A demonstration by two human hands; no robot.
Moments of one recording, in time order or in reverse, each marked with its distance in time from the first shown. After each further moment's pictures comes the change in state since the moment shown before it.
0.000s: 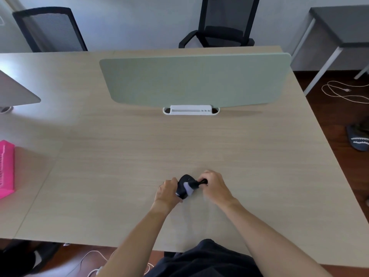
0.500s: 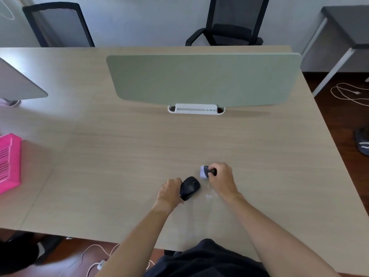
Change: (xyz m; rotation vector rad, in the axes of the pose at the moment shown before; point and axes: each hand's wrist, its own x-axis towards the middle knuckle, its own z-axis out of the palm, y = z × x) left_hand -0.003 0.001 -0.003 0.041 -0.054 -0.017; right_hand 0.021 0.002 -0.010 0.031 0.214 0.089
